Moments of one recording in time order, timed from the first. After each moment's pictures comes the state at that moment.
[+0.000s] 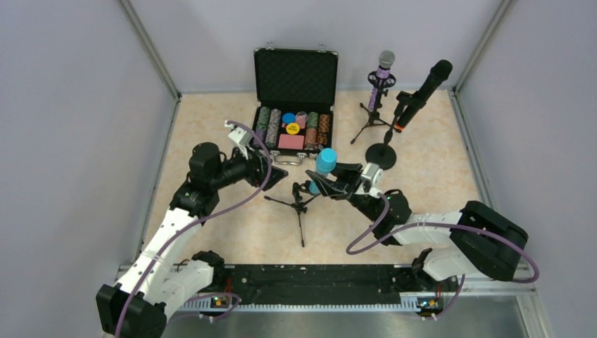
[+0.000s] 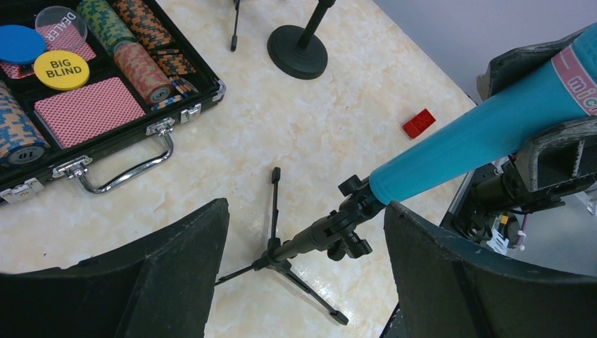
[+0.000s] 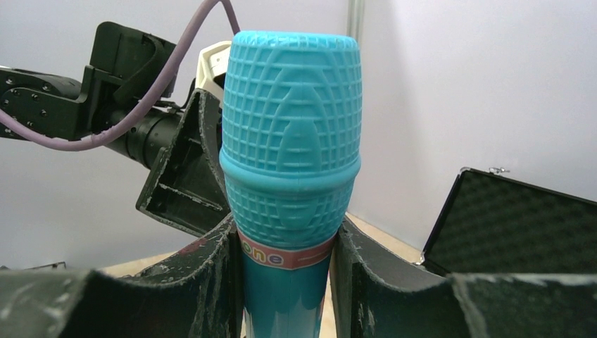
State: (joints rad) left arm -0.32 0.89 0.76 -0.11 0.63 -0.26; right arm 0.94 1.37 0.37 1.56 -0.10 0.00
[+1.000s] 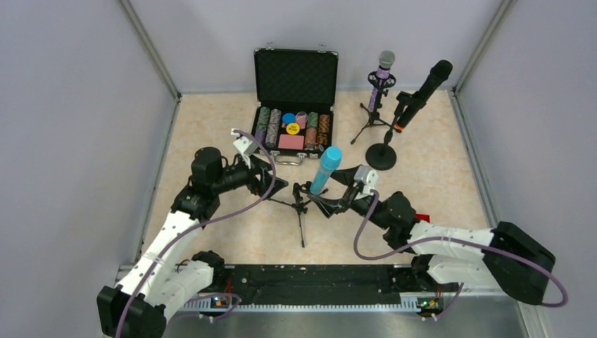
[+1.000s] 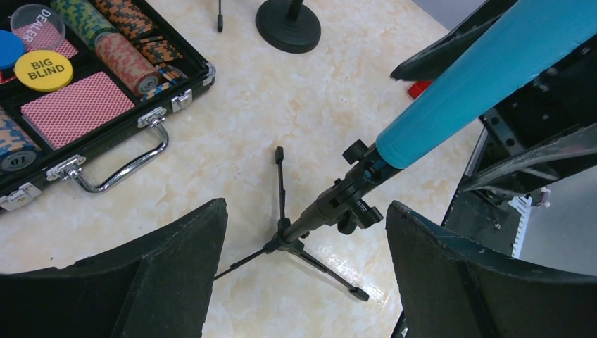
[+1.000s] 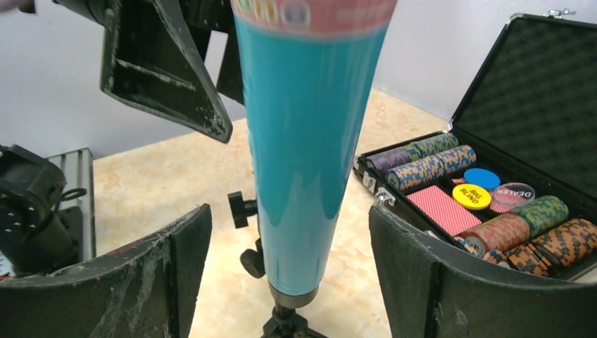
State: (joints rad) left arm -0.32 0.87 0.71 -0.13 0.70 -0.12; right arm 0.94 1.14 0.29 1.12 -0.11 0.05
